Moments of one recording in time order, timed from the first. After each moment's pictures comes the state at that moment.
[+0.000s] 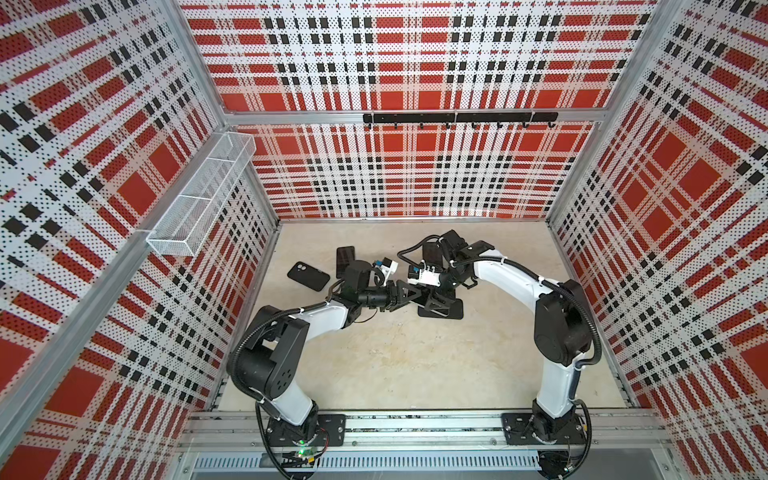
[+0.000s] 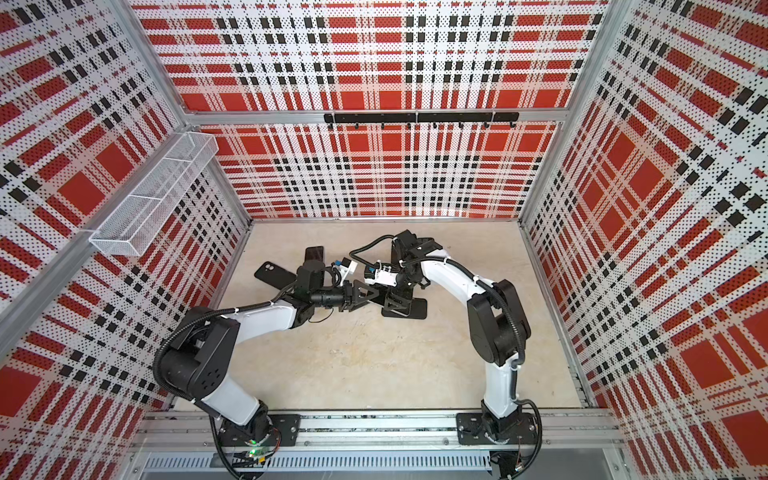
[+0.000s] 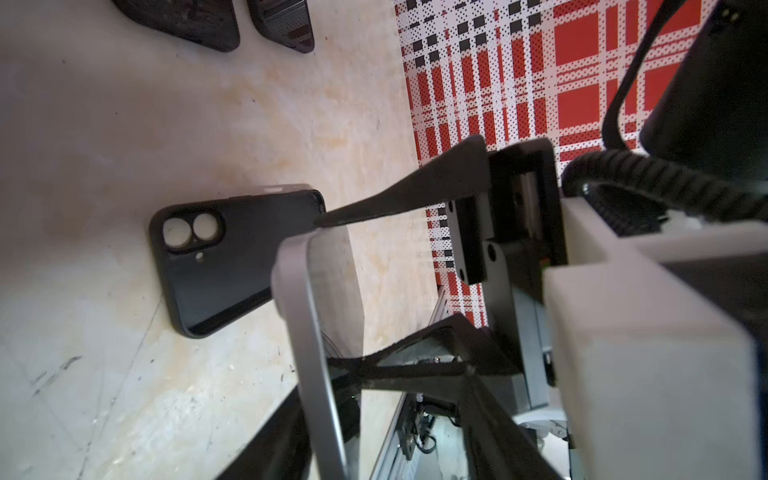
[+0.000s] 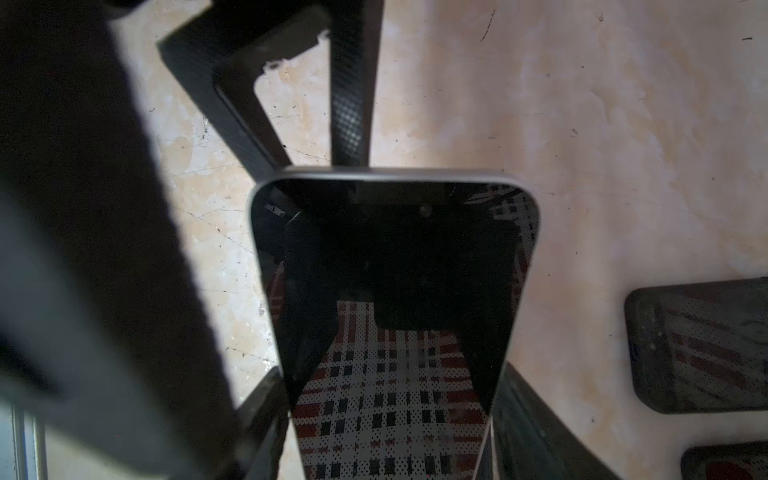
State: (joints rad) left arm -0.42 1.64 0.78 0.40 0.88 -0.91; right arm 0.53 1.91 1.56 -0.90 -0.44 -0.86
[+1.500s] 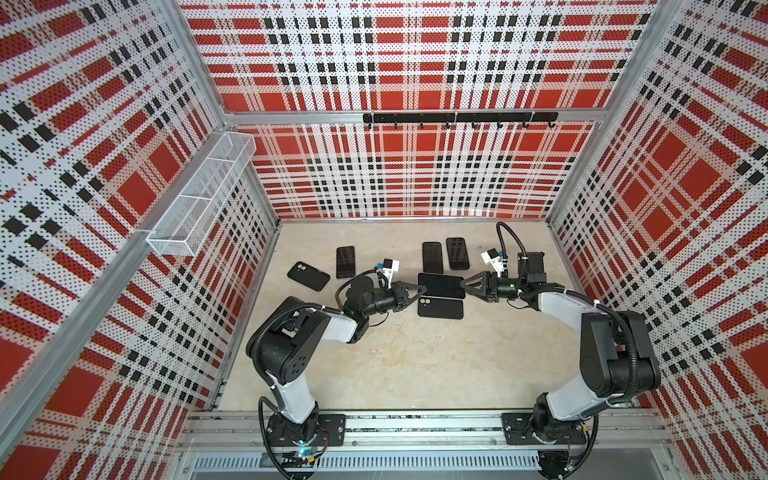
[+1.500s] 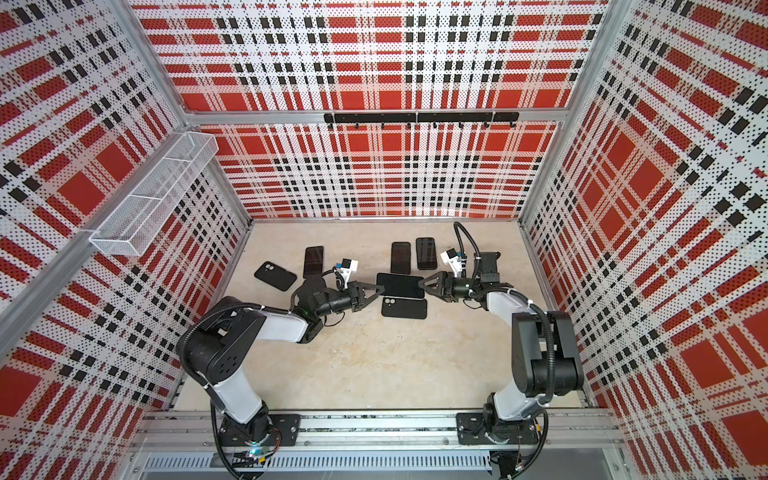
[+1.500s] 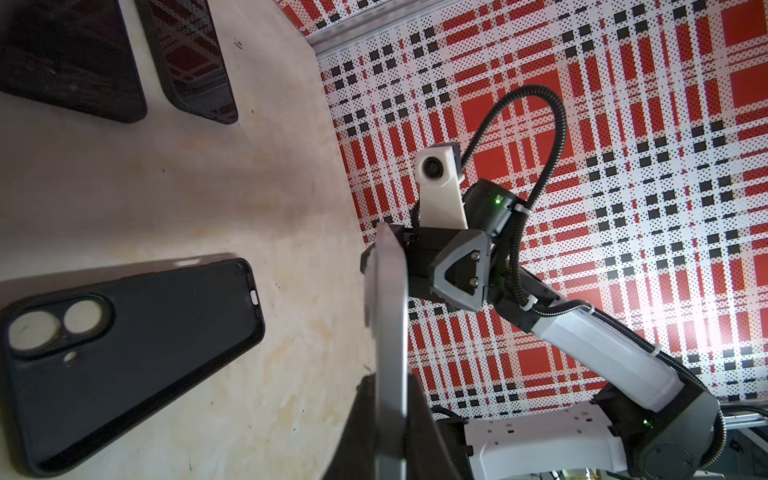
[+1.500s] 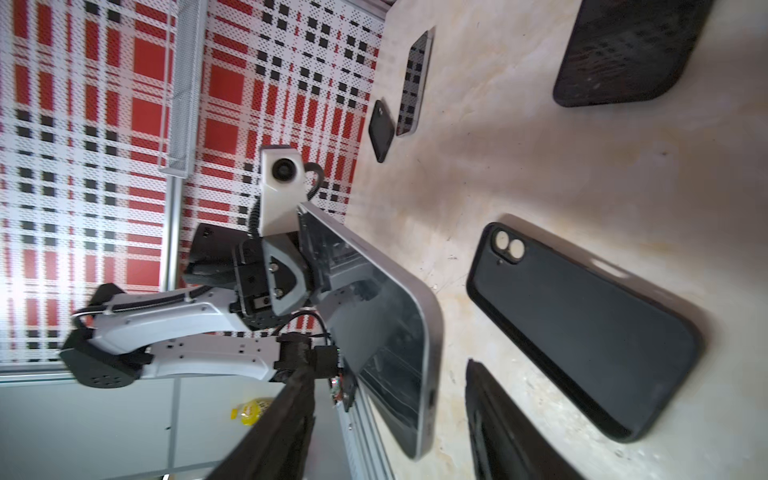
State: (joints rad) left arm -0.51 1.78 0.64 1.09 0.72 -1.23; right arm 0.05 1.59 0.85 0.00 -1.19 0.48
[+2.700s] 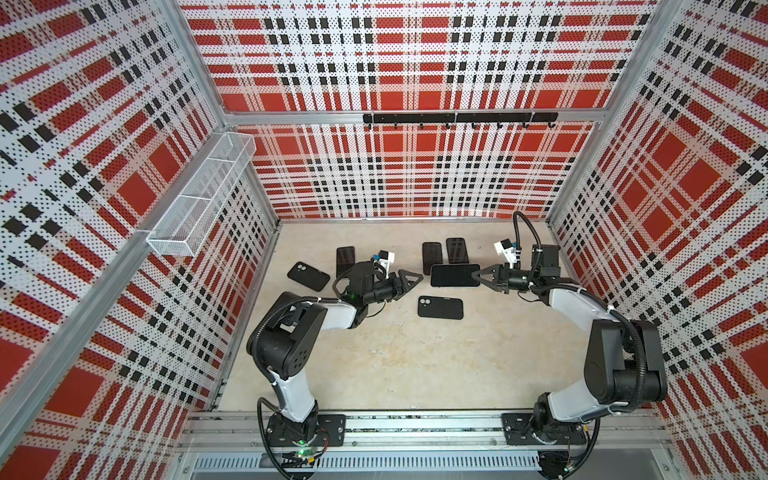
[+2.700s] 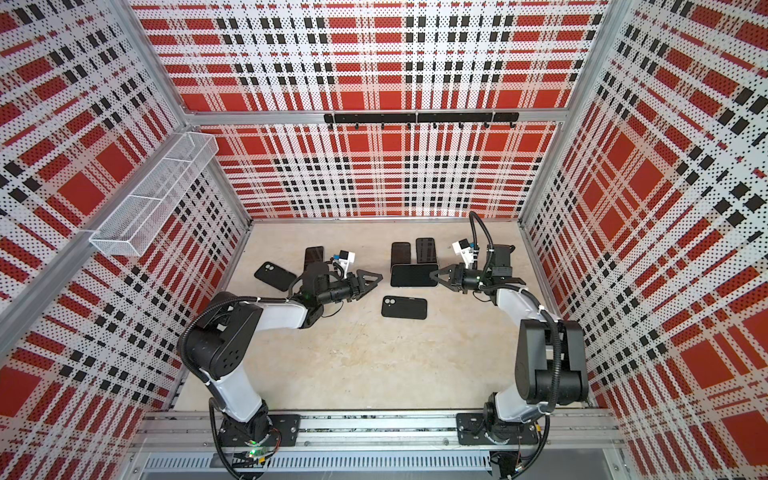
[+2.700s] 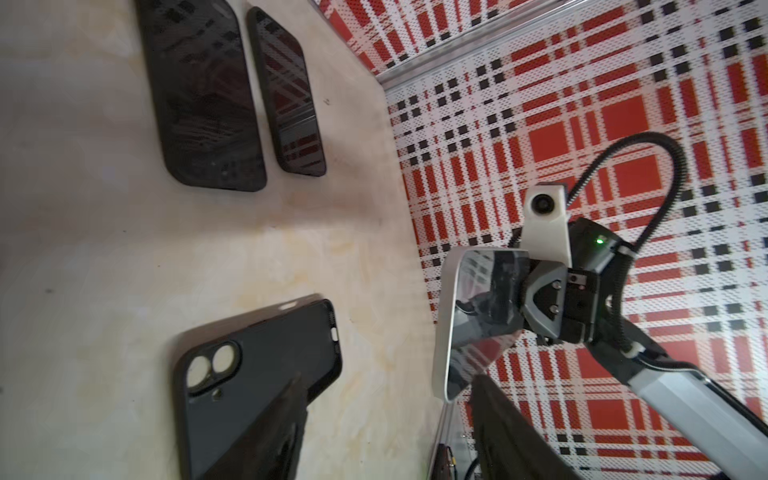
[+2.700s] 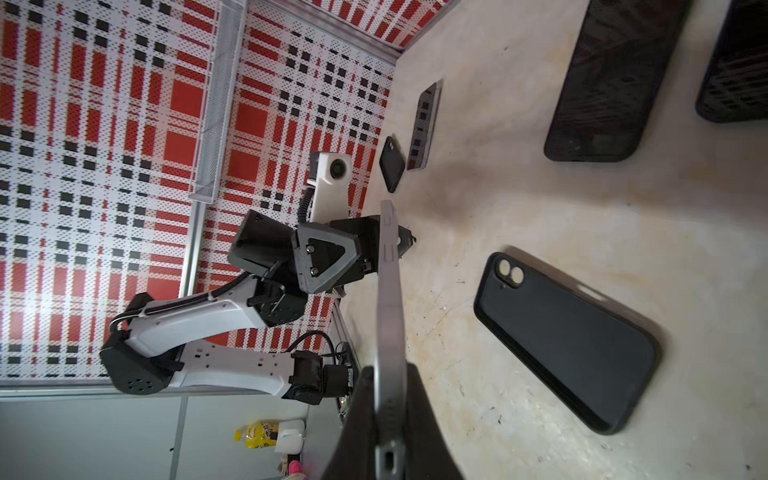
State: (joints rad) left arm -0.46 1.79 0.80 0.68 0.64 -0.98; right arm -0.03 1.53 0.91 -0.15 -1.16 0.44
